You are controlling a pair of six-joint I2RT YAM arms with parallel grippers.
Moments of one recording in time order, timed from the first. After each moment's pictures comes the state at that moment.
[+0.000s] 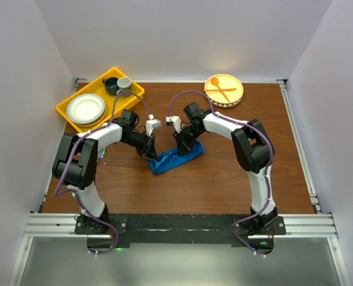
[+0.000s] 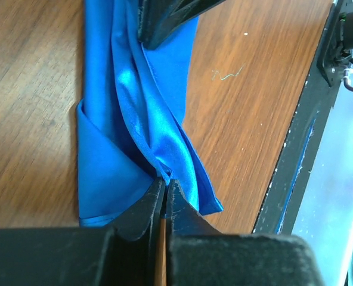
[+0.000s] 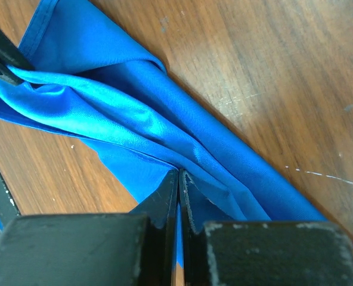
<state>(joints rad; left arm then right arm) -0.26 1.77 1.05 -0.55 0.91 0.31 0.56 2.14 1.54 -0.66 -0.64 -0.34</state>
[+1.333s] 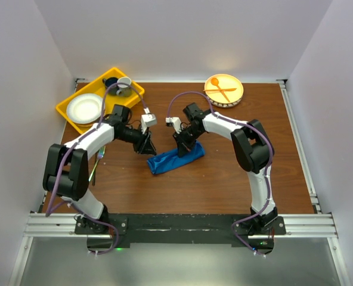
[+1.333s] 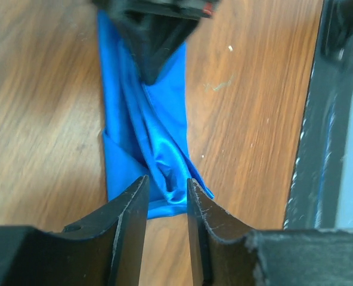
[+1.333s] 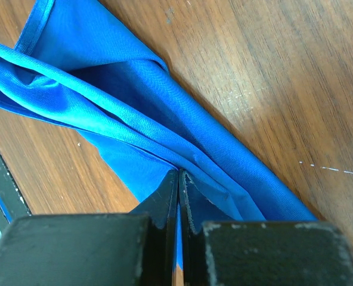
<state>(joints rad) -0.21 1.63 1.04 -0.56 0.98 0.52 0.57 2.14 1.54 -0.69 -0.63 -0.31</state>
